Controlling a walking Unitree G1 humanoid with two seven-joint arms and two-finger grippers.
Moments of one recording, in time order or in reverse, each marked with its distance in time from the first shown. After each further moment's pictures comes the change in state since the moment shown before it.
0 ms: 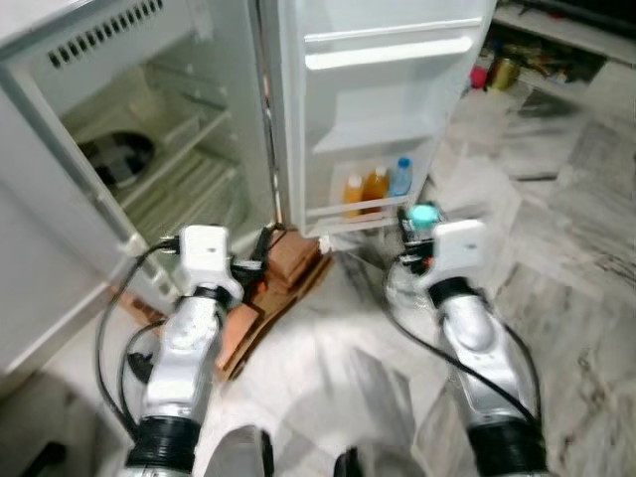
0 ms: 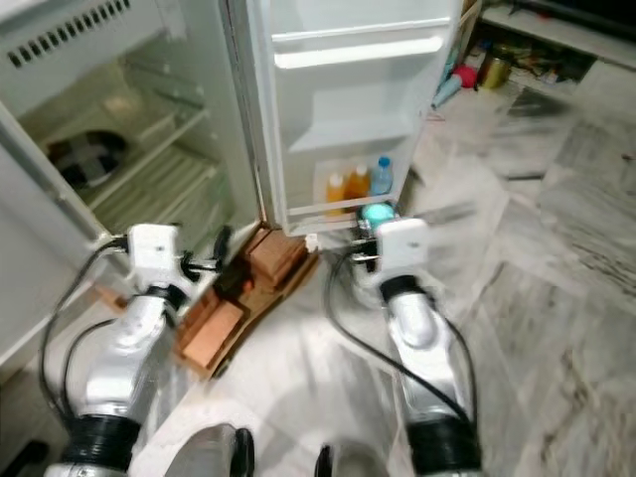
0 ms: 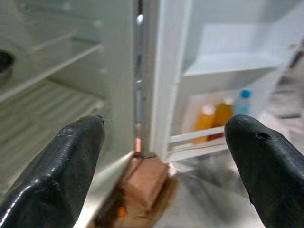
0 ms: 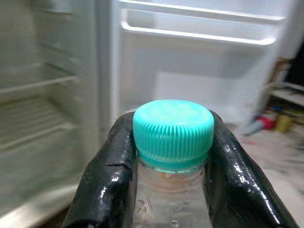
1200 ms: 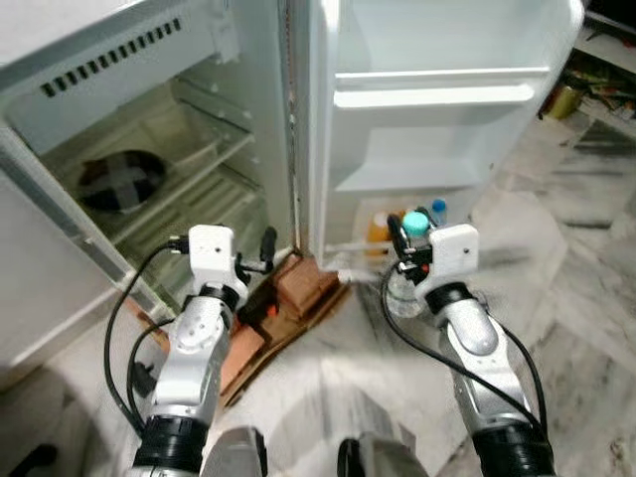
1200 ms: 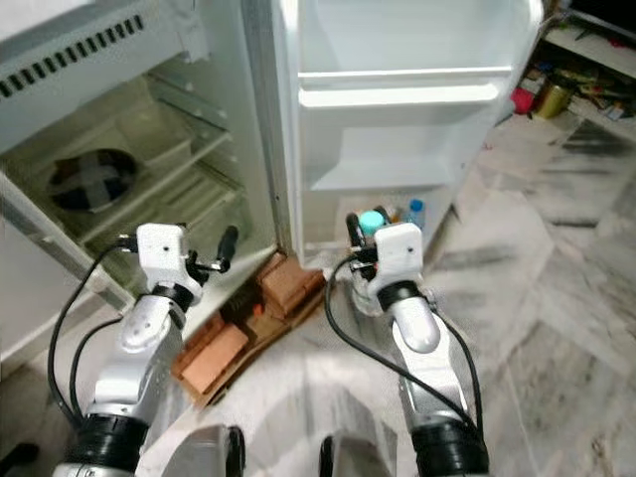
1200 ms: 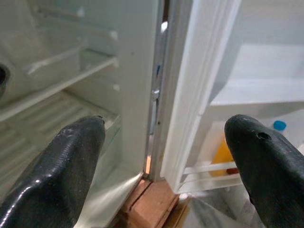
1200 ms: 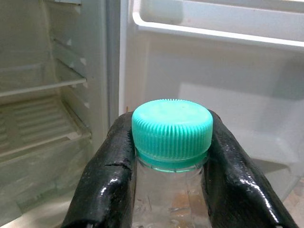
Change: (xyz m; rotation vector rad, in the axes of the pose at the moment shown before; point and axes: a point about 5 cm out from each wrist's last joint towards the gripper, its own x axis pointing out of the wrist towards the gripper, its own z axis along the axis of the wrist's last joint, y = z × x) left arm 0.001 -0.010 -0.001 -0.004 0.002 -0.028; right arm -0.006 -0.009 -0.008 0.009 0.029 0.010
